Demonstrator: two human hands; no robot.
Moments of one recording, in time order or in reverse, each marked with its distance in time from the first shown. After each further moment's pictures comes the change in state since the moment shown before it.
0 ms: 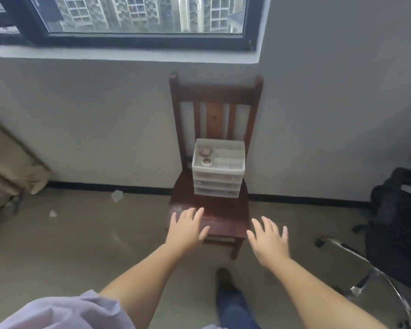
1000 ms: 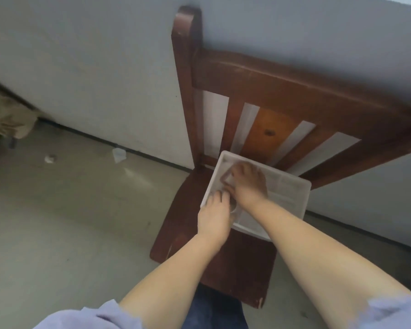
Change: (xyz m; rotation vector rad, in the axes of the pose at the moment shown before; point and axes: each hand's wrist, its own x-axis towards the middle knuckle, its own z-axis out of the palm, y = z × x) left_hand 0.355 -0.027 0.040 -0.275 -0.067 -0.305; right_hand 0.453 -0.148 -0.031 -0.057 -0.155 -0.397
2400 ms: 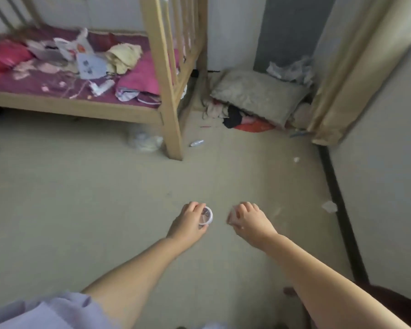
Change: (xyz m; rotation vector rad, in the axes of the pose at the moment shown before) left_hand -0.612 -0.216 0.022 -0.420 0.726 -1.110; right_hand -0.402 -0.386 0.152 -0.517 -0.164 -1.535
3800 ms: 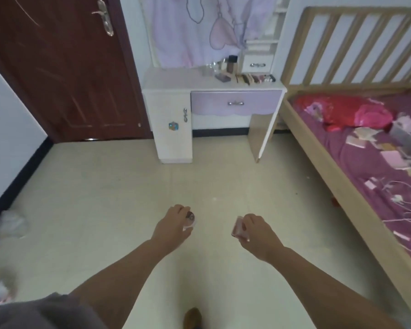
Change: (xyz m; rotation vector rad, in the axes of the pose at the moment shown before) left_hand -0.127 -0.874 -0.467 -0.010 0.633 -1.138; right_hand 0.644 -0.977 0.022 -0.211 -0.190 -1.269
